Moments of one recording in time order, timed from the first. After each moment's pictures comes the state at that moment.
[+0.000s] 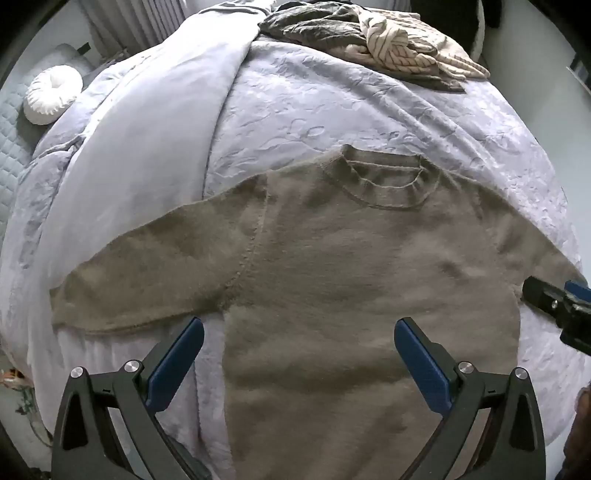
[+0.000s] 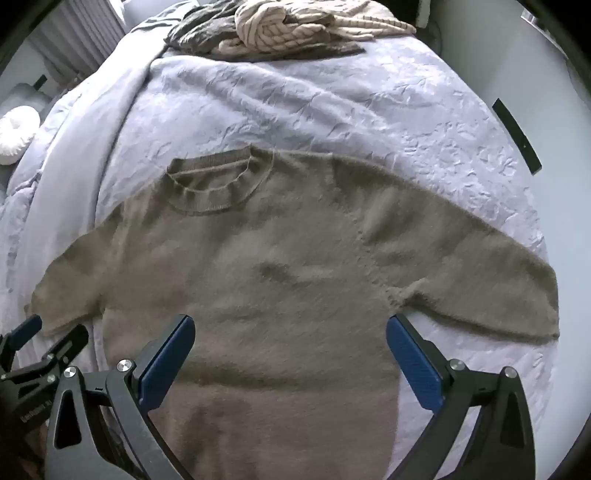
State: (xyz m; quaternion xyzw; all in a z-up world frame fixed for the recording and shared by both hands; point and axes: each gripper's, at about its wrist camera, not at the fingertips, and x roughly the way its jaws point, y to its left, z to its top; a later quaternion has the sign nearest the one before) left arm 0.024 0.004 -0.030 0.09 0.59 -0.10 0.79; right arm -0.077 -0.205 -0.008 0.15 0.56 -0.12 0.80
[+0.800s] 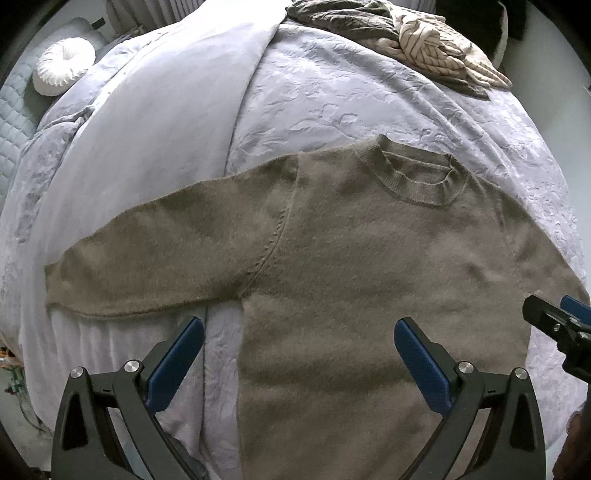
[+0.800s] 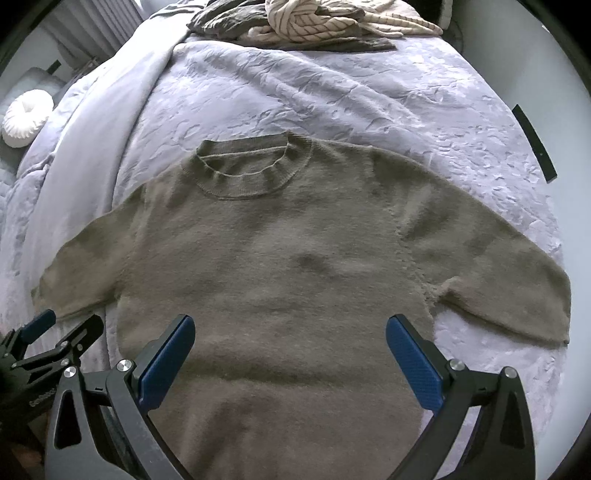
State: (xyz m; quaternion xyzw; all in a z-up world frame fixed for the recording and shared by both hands) left arm 0.028 0.035 -0.049 0.06 0.60 -0.07 0.79; right arm -0.069 -0.178 -0.011 0.15 0.57 -0.09 0.80
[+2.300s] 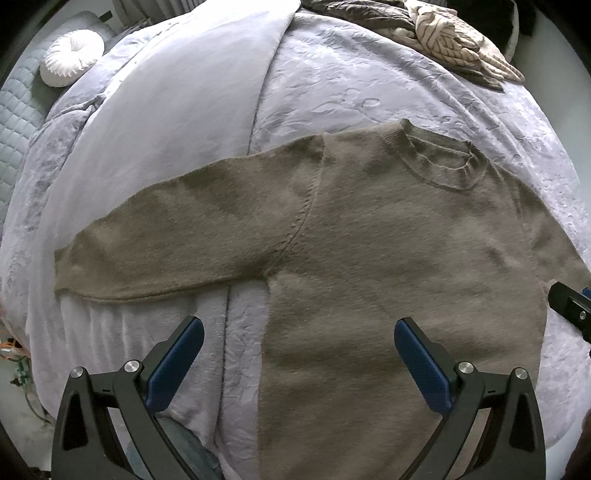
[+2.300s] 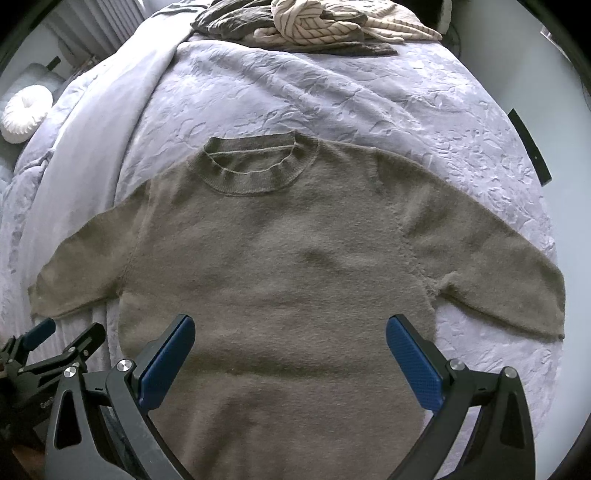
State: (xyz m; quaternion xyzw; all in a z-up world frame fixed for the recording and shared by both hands) left arm 0.020 0.058 -0.059 0.07 0.61 -0.05 0.79; right arm -0.071 -0.167 -0.004 0.14 0.57 -0.10 0.80
